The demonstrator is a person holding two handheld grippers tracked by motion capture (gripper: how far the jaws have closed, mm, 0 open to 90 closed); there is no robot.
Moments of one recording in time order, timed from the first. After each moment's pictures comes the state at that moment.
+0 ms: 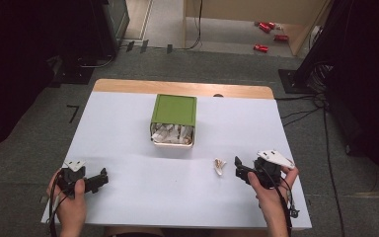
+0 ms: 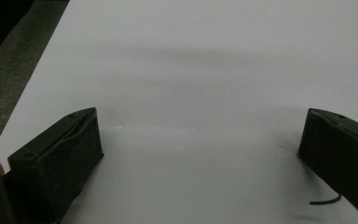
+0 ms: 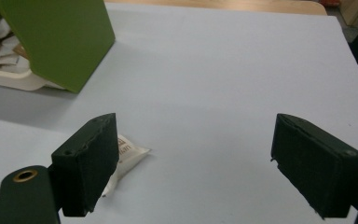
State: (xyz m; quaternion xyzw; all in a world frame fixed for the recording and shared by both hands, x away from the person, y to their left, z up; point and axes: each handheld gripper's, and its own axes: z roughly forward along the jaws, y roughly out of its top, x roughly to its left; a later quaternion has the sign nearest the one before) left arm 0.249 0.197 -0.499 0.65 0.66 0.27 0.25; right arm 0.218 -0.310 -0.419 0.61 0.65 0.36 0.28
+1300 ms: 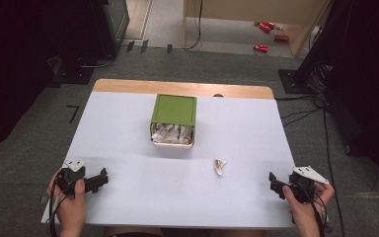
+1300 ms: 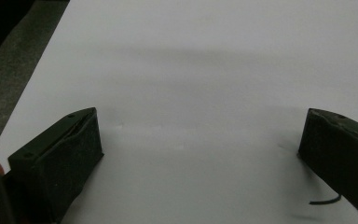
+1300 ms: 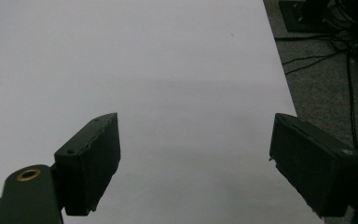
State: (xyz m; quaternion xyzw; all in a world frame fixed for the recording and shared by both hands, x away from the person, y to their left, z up) left arm 0.249 0.197 -0.499 0.65 0.66 0.27 0.25; right arm 0.191 -0.413 -0.472 0.66 0.63 0.30 0.28
